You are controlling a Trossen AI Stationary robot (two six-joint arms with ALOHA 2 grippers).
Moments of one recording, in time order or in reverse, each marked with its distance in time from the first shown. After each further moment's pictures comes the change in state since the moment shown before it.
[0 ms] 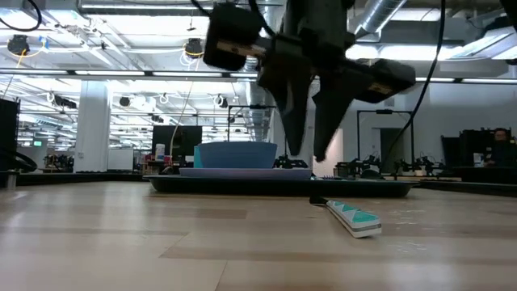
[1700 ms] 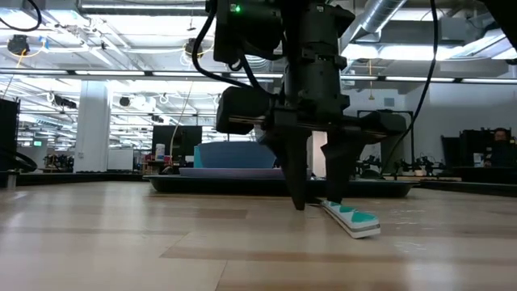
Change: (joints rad) left arm 0.000 0.000 0.000 -0.012 0.011 -0.009; right arm -0.075 0.072 -0.121 0.050 -0.045 -0.076
